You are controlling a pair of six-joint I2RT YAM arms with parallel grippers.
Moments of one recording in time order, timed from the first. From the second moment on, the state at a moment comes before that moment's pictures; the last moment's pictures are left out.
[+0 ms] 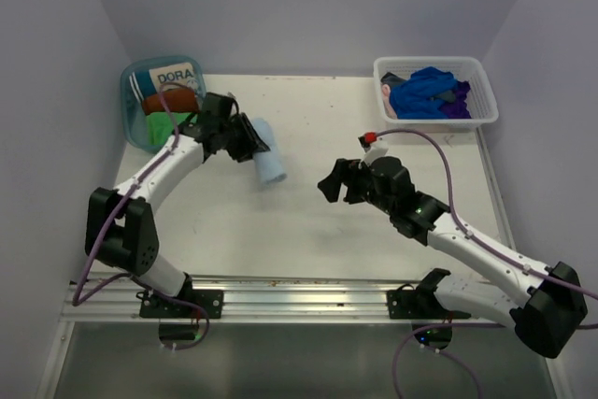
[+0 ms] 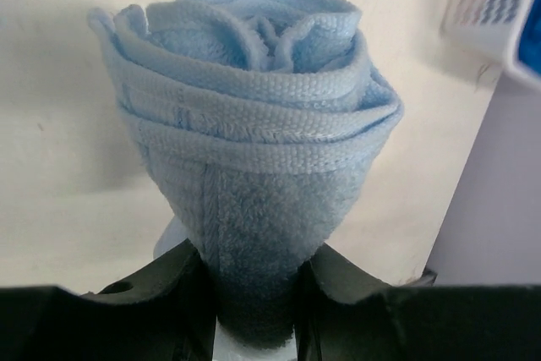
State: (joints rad) left arm -0.35 1.56 1.15 -0.48 0.25 -0.84; right arm 0.72 1.04 0.71 -0.09 0.05 0.58
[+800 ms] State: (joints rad) left arm 0.17 1.85 1.51 -0.04 0.05 -1.08; right arm 0.72 1.09 0.71 -0.24 0.03 0.58
